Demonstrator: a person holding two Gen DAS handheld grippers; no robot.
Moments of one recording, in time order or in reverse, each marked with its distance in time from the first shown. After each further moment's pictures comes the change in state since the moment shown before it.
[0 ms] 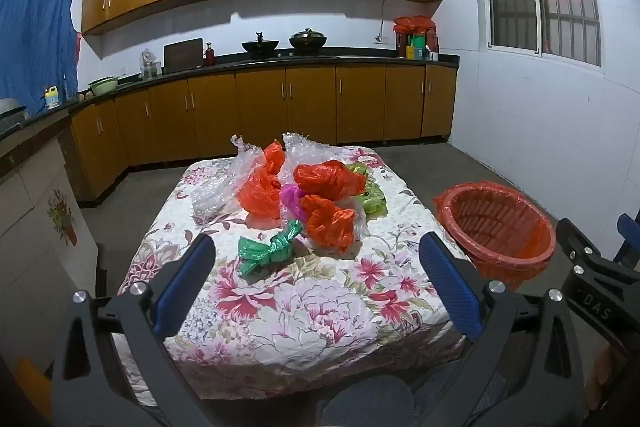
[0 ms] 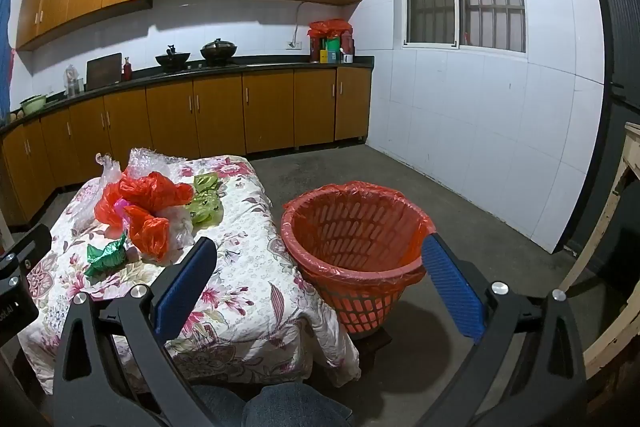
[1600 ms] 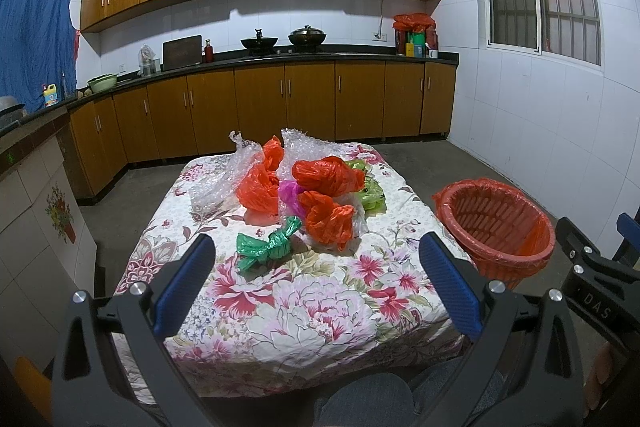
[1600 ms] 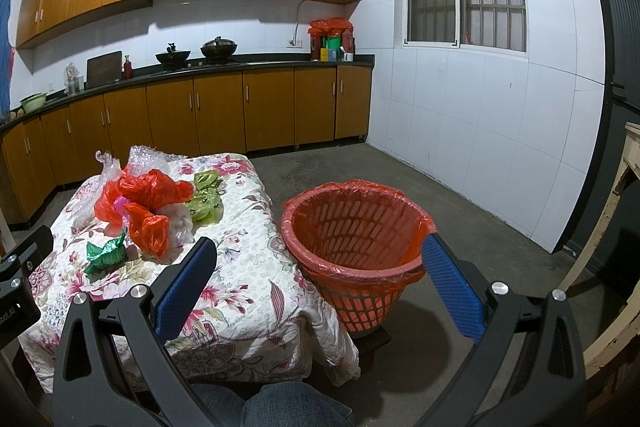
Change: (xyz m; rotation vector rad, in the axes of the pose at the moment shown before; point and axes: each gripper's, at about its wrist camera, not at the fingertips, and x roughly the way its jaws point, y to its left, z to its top) left arm 0.000 0.000 0.000 -0.001 0.009 -0.001; right arm 0.000 0.000 0.000 -0.002 0.002 0.000
